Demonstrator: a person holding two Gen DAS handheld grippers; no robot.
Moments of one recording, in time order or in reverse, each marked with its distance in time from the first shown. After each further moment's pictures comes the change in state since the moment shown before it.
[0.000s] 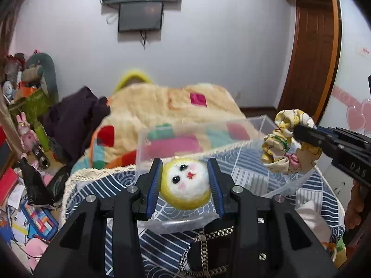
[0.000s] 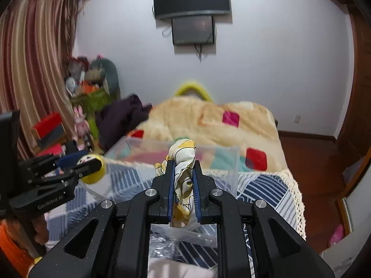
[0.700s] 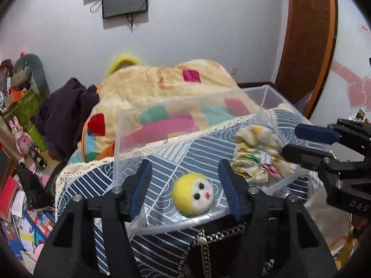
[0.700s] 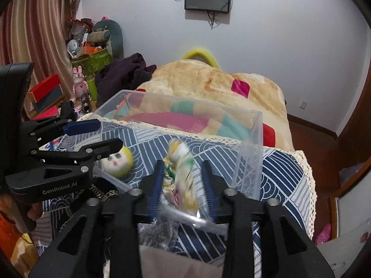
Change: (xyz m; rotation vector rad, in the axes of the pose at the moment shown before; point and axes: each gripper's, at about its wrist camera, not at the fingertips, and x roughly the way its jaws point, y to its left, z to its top) left arm 0.030 -0.017 -0.006 0.094 0.101 -0.003; right arm 0.010 0.007 -0.014 -0.097 0.144 0.011
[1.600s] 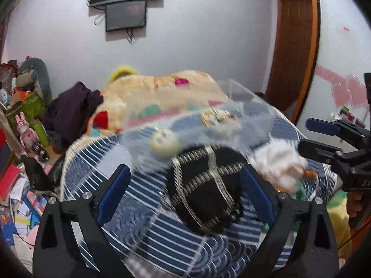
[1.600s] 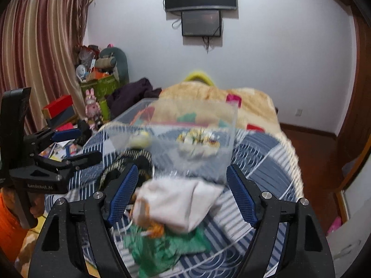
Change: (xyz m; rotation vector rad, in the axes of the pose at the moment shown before) left arm -0.085 -0.025 -0.079 -0.003 -0.078 -0.042; right arm -0.062 0.008 -0.071 0.072 -0.122 0.039
